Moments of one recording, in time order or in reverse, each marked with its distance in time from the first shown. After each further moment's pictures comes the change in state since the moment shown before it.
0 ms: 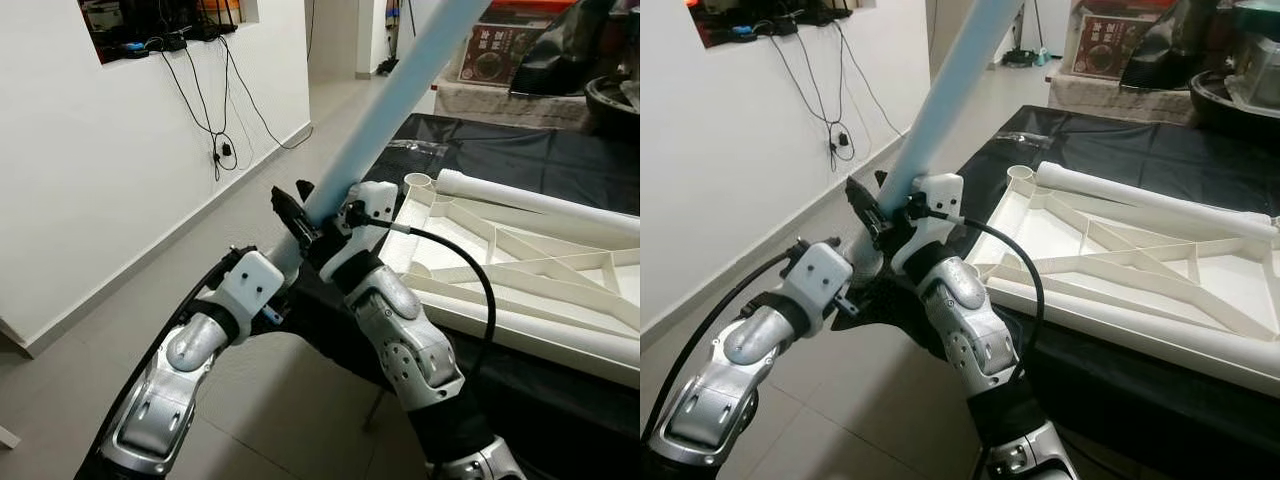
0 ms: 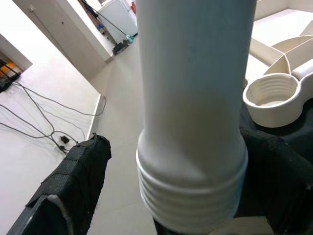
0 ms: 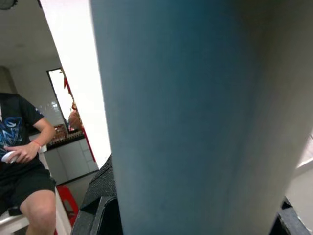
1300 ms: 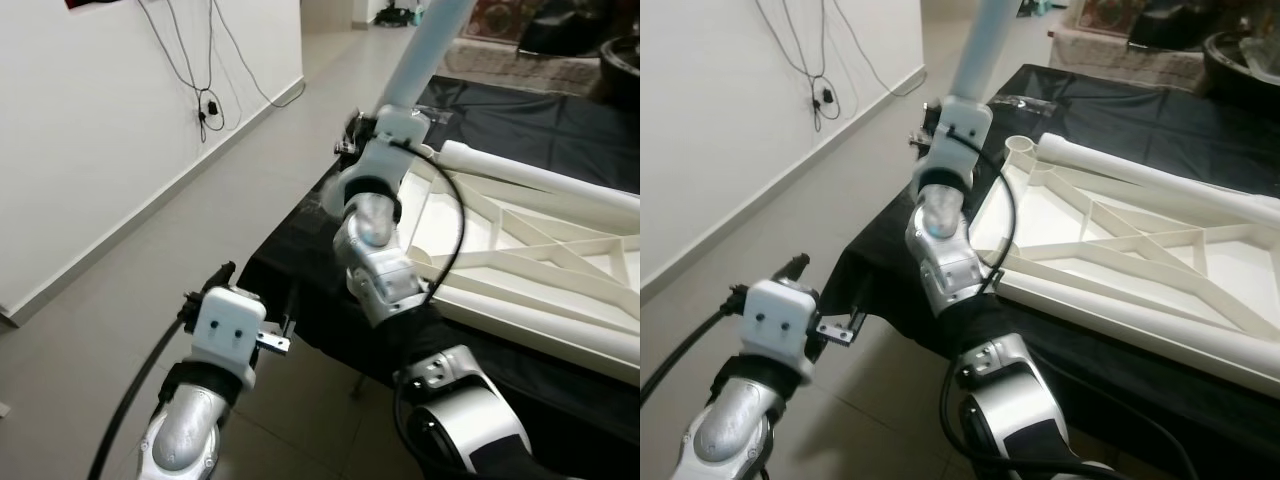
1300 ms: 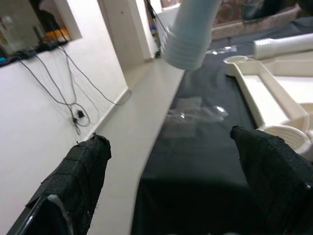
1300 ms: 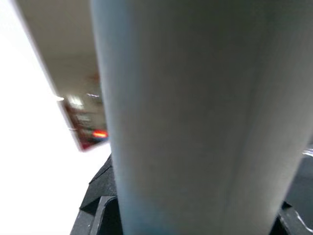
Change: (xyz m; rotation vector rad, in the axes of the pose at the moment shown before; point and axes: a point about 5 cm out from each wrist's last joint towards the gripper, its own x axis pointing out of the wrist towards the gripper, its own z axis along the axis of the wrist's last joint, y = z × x) left arm -0.062 -0.021 0.026 -0.280 -0.102 0.299; right arm 0.051 -0.018 0.064 -0.141 -0.268 -0.418
